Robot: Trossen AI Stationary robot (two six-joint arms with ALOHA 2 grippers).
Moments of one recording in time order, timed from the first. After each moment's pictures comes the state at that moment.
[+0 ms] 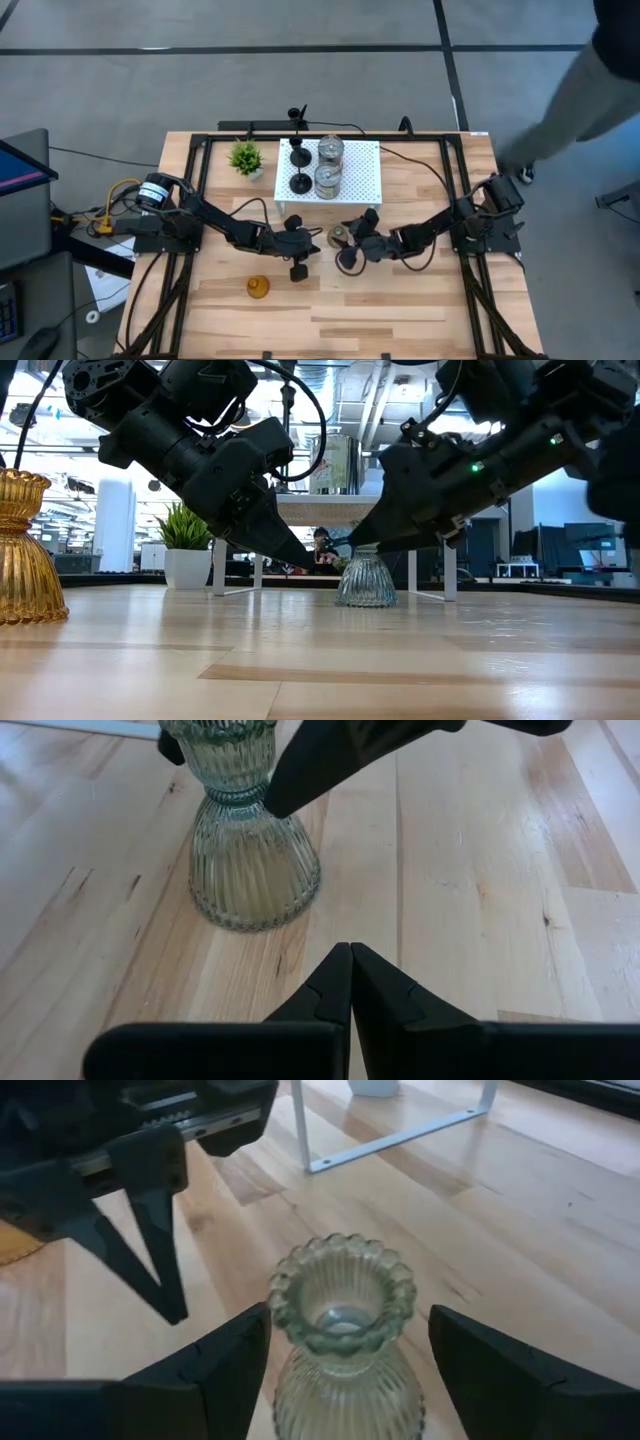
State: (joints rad) left arm -0.27 1.60 0.71 0.44 -0.28 -0.19; right arm 0.30 1.79 0.67 0.51 0.67 0.52
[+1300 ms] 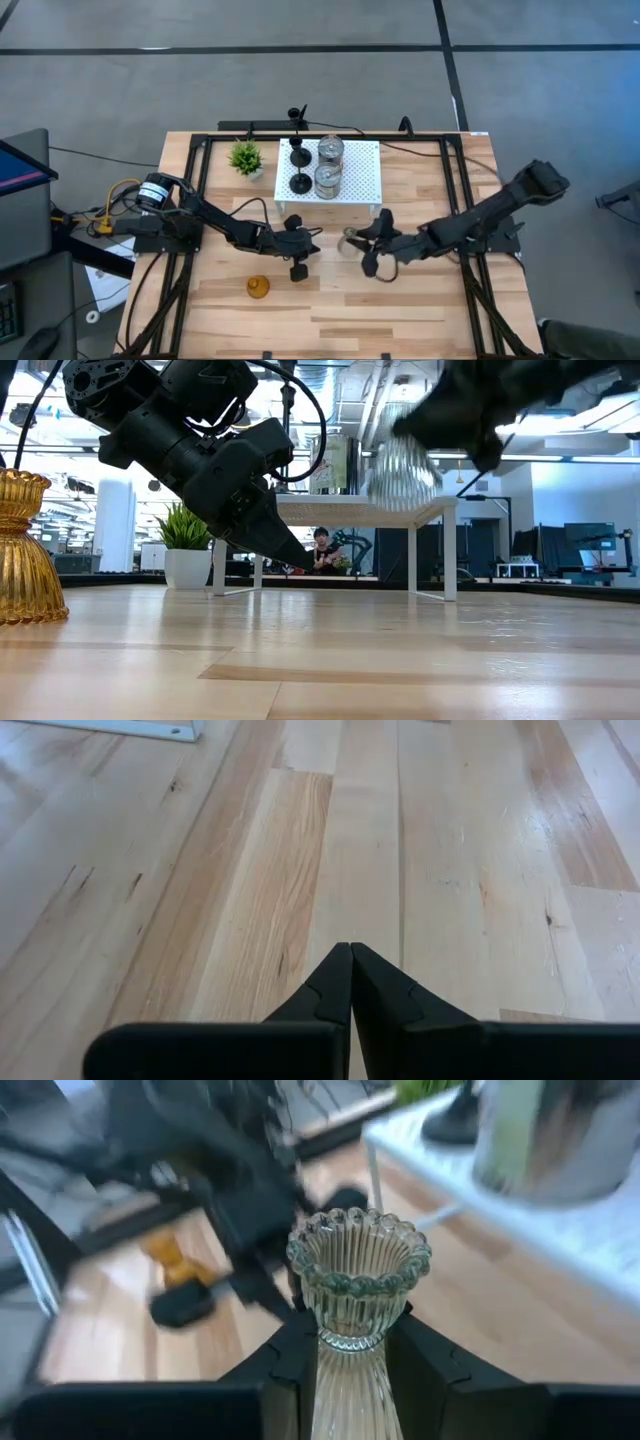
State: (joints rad) left arm -0.27 1.60 0.71 0.44 -0.28 -0.19; right arm 0.43 1.38 0.67 0.23 0.65 0.58
